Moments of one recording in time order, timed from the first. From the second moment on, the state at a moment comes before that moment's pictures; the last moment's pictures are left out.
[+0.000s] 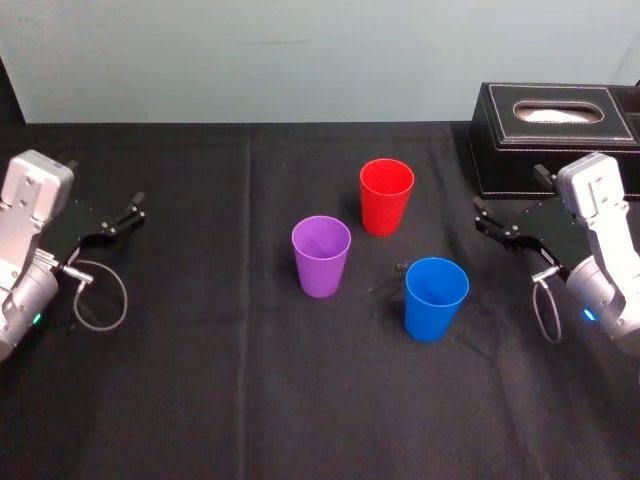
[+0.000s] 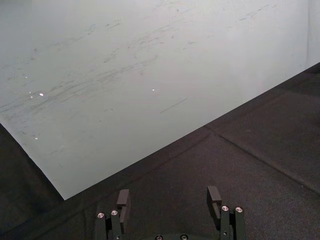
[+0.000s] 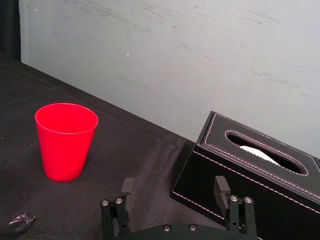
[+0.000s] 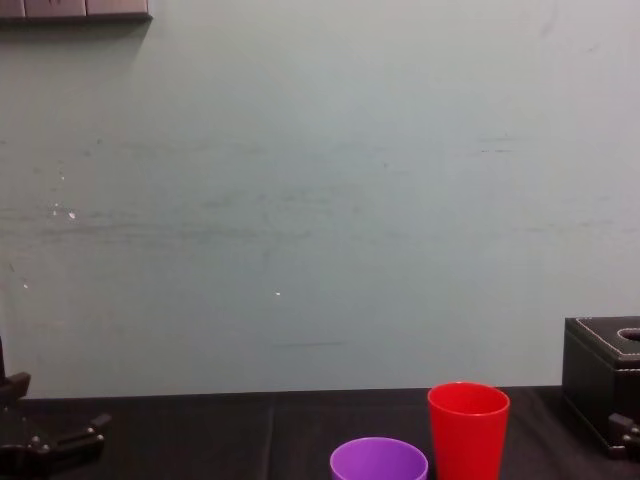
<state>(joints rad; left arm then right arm) -0.20 0.60 0.45 -1.41 -0.25 -0.12 0.03 0.20 0.60 -0.45 -1.41 0.25 -0.12 -0.03</state>
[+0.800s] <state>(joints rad) -0.20 0.60 0.45 -1.41 -0.25 -0.12 0.03 0.20 0.60 -0.45 -1.41 0.25 -0.12 -0.03</state>
